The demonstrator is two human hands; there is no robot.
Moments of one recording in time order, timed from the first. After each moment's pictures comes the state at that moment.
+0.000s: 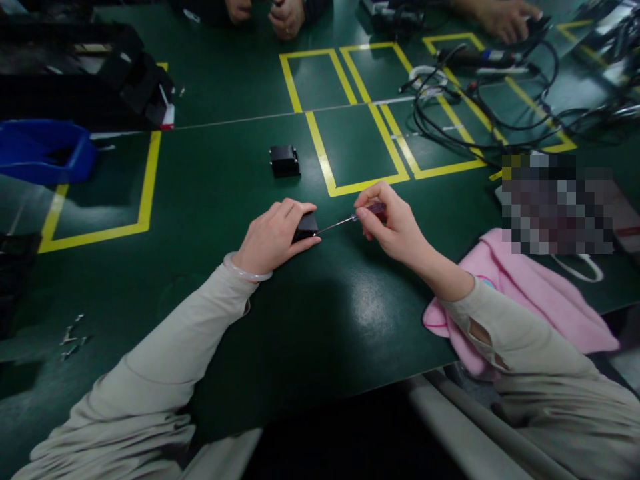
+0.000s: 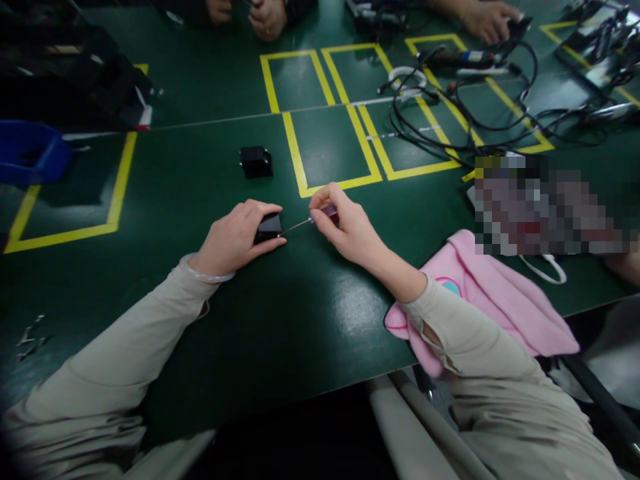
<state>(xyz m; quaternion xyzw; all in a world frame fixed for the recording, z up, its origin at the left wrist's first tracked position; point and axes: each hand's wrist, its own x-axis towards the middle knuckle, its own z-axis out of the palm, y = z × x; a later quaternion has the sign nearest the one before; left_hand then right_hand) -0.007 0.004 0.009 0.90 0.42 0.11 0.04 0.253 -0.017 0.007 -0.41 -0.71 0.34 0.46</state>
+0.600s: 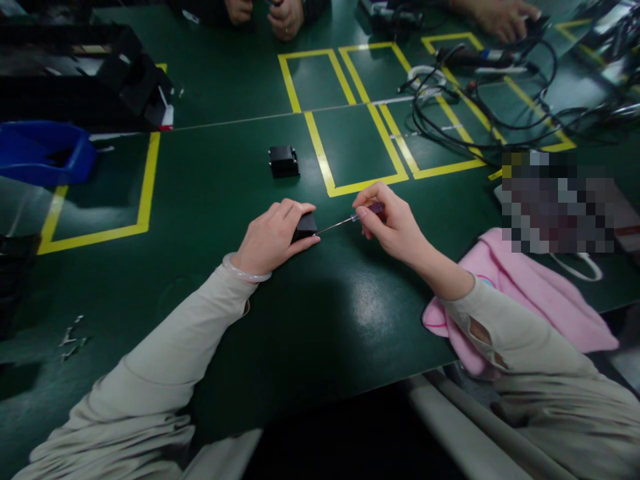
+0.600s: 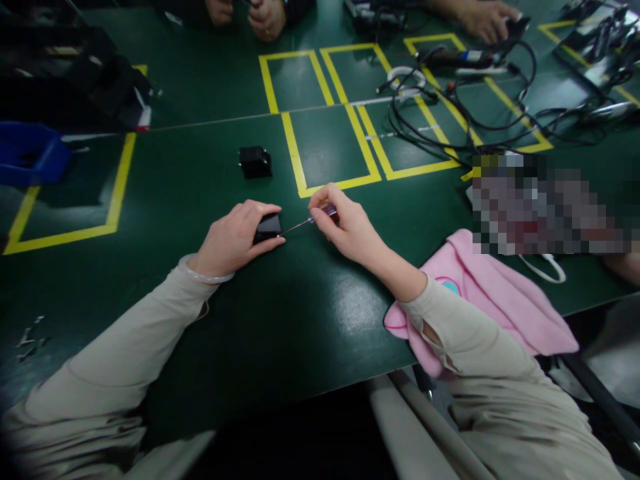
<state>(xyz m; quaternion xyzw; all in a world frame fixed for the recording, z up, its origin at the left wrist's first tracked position) -0.008 0.005 0.005 0.90 0.41 0.12 0.02 0.253 -0.015 0.008 -0.40 -0.72 0.34 0.46</state>
